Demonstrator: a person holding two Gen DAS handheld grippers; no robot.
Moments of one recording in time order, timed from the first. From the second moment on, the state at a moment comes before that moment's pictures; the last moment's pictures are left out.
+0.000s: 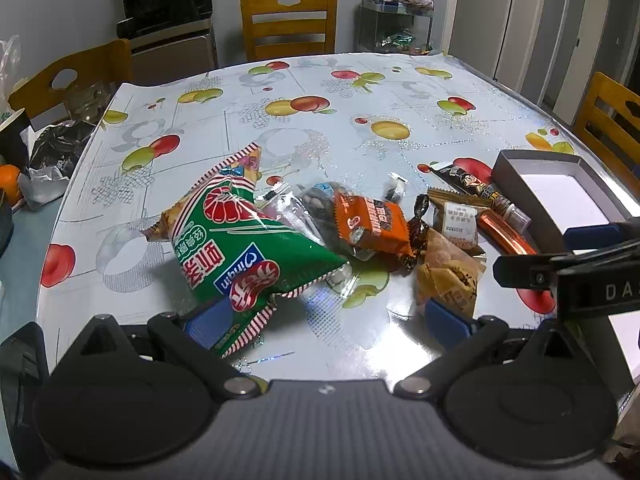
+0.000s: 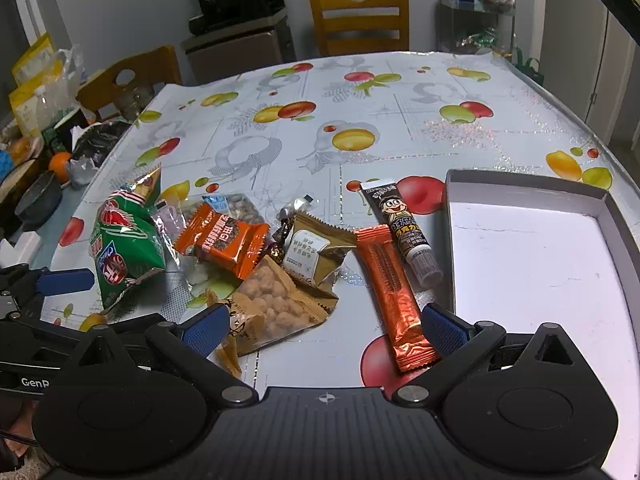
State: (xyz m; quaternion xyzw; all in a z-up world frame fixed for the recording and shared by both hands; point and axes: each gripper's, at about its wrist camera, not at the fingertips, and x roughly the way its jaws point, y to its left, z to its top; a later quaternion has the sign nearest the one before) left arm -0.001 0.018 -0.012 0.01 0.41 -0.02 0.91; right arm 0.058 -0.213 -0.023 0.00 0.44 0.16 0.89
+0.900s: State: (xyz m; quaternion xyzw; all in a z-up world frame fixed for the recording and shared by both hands) left arm -0.004 0.019 -0.015 0.00 0.41 -0.02 0.91; right arm 0.057 -0.210 -0.024 0.00 0.44 0.16 0.88
